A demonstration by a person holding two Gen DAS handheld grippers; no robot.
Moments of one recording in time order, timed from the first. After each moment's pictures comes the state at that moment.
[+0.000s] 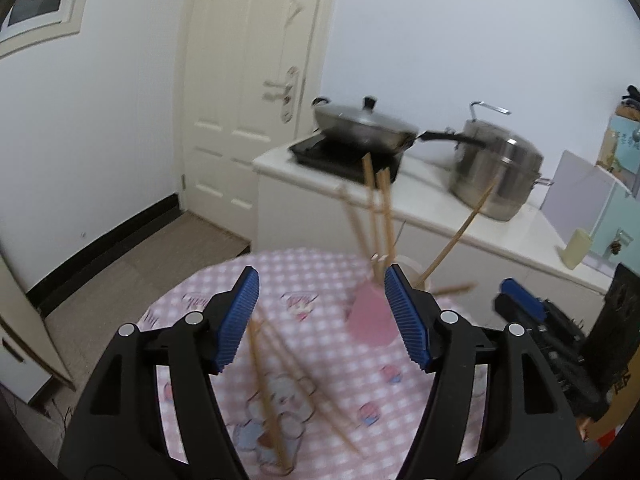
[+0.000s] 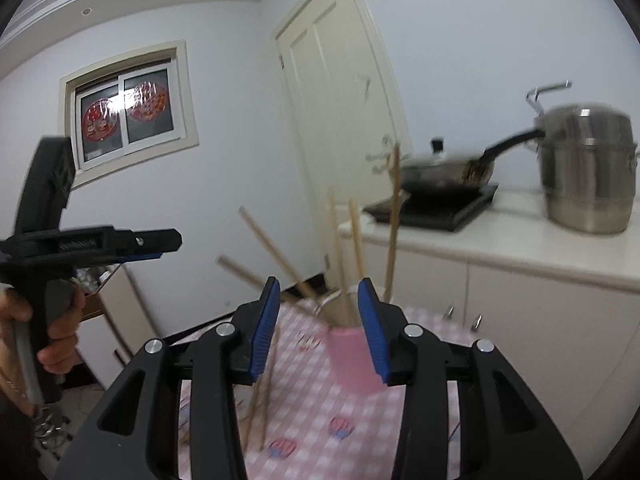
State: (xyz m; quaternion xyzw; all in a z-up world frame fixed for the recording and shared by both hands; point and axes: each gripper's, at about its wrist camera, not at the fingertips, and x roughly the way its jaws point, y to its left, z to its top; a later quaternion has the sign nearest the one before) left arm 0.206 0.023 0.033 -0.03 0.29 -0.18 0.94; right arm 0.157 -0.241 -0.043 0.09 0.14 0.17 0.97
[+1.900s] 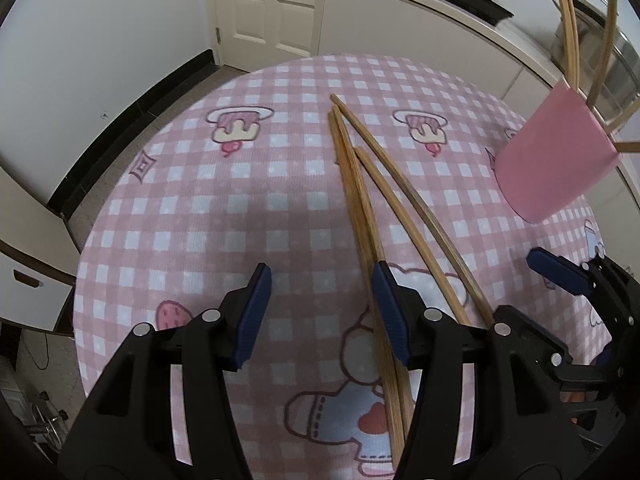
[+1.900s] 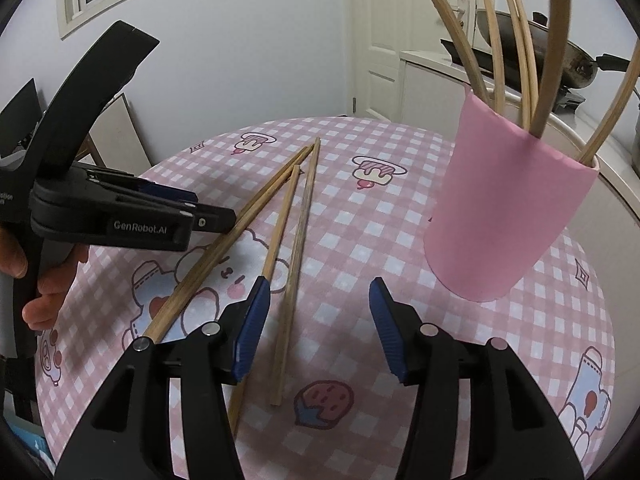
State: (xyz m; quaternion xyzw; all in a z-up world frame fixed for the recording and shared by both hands) left arm 0.293 0.049 -0.137 0.01 0.53 -0.11 0.84; right arm 0.240 -0.126 -0.150 -0.06 0.40 0.21 0.89
